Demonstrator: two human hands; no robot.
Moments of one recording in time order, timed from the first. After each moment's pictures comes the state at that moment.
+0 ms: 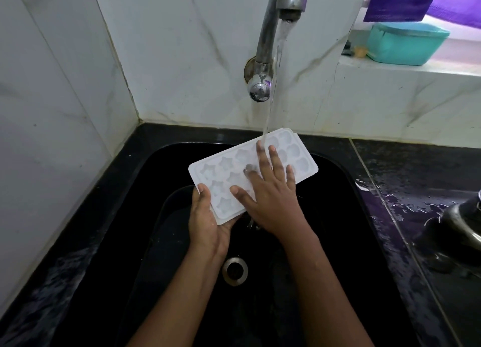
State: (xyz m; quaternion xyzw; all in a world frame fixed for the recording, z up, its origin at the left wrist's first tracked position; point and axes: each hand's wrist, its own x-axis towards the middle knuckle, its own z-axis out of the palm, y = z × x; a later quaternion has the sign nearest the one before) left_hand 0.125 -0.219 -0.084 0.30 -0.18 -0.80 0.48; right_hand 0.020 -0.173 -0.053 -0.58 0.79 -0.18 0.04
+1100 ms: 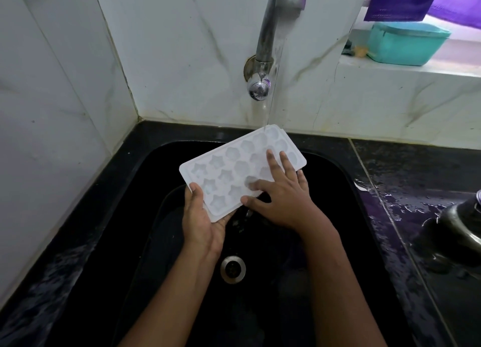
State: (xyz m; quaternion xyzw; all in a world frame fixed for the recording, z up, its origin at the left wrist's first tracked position) left_hand 0.129 -0.223 -0.086 0.31 -0.18 -0.79 0.50; right_hand 0.000 -0.160 -0.038 -0.57 0.81 -0.10 0.13
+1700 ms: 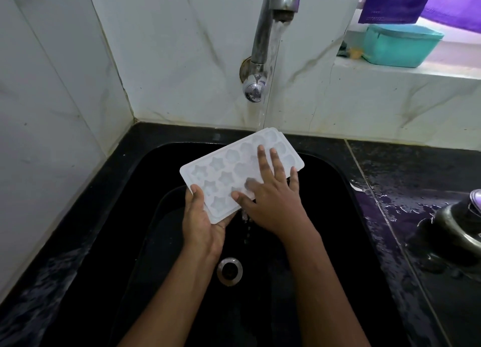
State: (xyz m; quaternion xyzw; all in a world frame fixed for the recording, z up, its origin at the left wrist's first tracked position) left_hand 0.124 -0.221 -0.085 0.32 -0.16 -0.80 0.49; right_hand 0.015 -0.166 -0.039 -0.58 0.81 -0.11 0.09
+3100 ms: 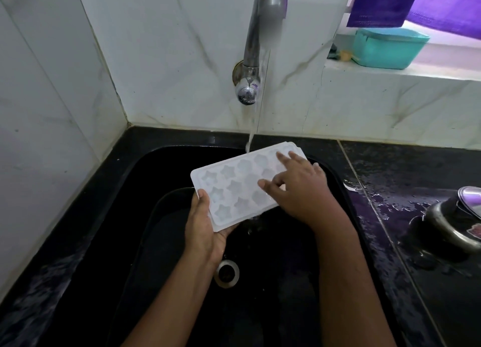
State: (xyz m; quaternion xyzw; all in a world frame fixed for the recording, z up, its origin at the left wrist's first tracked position) left_hand 0.121 -0.212 -0.088 0.32 -0.22 -0.81 0.43; right_hand -0.017 -0.143 -0.001 -0.52 0.84 -0.11 0.11
